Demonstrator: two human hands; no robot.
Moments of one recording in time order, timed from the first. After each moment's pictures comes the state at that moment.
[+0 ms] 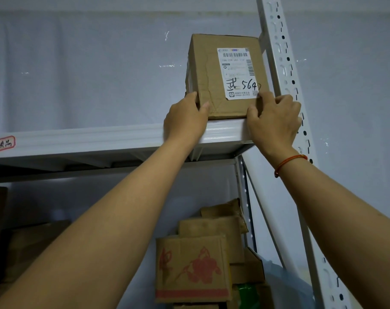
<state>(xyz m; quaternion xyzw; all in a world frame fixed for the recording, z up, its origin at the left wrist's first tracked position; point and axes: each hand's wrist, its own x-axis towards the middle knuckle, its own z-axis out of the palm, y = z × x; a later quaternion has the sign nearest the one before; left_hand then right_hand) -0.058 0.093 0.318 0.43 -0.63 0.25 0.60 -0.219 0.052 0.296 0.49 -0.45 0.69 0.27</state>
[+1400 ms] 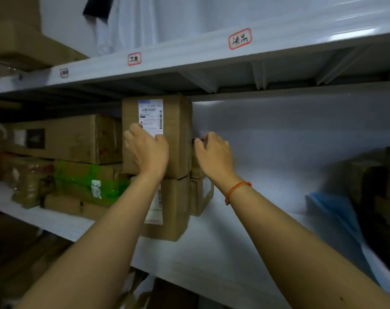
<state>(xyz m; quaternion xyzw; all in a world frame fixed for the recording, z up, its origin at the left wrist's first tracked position) 0.414 0.176 0.124 0.68 -0.24 0.28 0.63 0.303 0.100 0.113 0.80 -0.28 0.51 -0.11</state>
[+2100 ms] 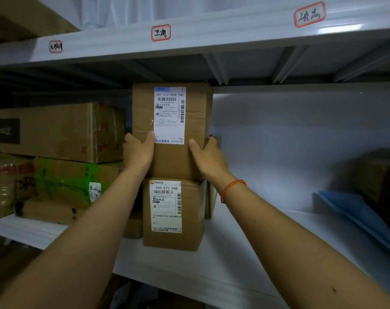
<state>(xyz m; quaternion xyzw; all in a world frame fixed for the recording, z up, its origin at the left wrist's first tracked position) 0.553 0.154 0.108 0.69 -0.30 0.01 0.66 0.404 0.095 0.101 0.77 -0.37 0.45 -0.26</state>
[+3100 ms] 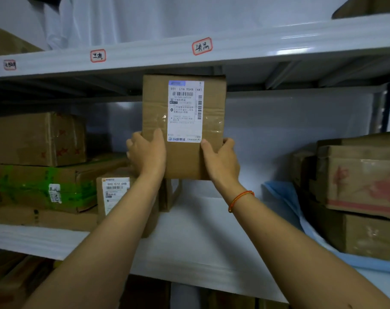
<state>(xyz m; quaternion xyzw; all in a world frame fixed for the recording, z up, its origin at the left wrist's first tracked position) 0.358 0.161 0.116 0.62 -0.28 0.05 0.73 0.223 0.116 0.097 0.68 -0.37 0.58 -0.24</state>
